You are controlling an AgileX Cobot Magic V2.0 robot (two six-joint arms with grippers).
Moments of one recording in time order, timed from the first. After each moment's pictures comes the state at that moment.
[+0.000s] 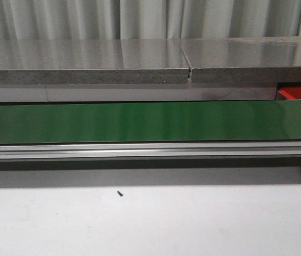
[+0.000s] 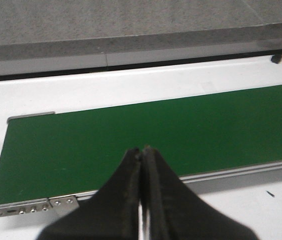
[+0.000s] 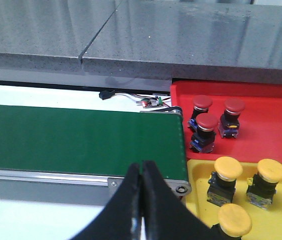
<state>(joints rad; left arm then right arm) -0.03 0.63 -0.72 -0.25 0.64 0.23 0.03 0.18 -0.39 -0.01 0.51 0.03</state>
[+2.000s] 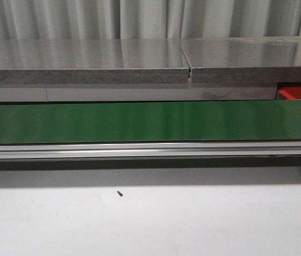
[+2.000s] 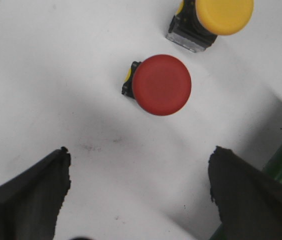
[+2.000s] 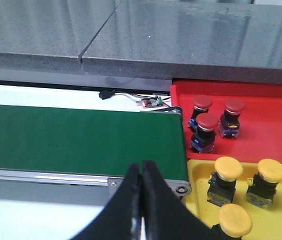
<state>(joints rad) 0.65 1.92 -1.54 -0.22 0.98 0.04 0.03 0.18 -0.39 -0.01 0.51 0.03</state>
